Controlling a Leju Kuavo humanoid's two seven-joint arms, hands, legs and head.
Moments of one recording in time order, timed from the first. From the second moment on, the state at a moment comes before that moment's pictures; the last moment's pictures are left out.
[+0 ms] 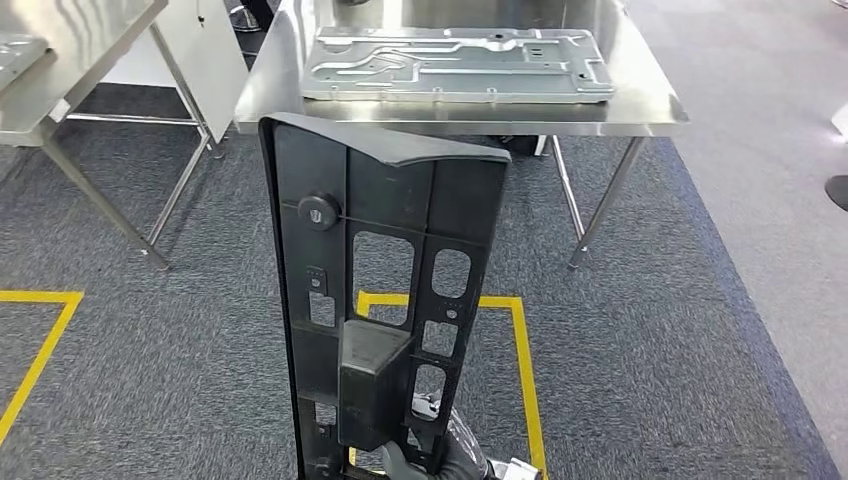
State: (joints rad) left arm -0.17 -0.21 0.77 -0.19 -1.30 0.12 -0.12; right arm 0.07 0.00 0.64 -1.60 -0.02 0.30 -0.57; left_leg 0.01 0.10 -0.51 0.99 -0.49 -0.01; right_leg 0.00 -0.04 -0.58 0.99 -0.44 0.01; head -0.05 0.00
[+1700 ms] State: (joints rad) left arm -0.17 -0.20 0.77 -0.19 -1.29 0.12 -0.12; right arm 0.08 -0.01 0.65 -1.61 0.02 0.24 -0.60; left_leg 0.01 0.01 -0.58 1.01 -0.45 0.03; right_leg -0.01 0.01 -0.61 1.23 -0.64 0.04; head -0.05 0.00
